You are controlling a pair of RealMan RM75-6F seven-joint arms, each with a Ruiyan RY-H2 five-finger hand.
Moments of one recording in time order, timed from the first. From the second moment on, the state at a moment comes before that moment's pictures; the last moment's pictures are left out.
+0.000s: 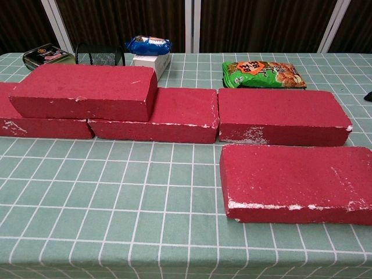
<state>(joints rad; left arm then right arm) -0.20 -1.02 0.12 -1.72 1.46 1.45 -0.05 0.19 -0.98 -0.05 -1.96 -1.68 1.15 -0.15</state>
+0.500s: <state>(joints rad) -0.17 -1.03 0.10 -1.68 1.47 1.41 -0.10 0.32 -1.12 0.00 -1.96 -1.47 0.96 -0.27</state>
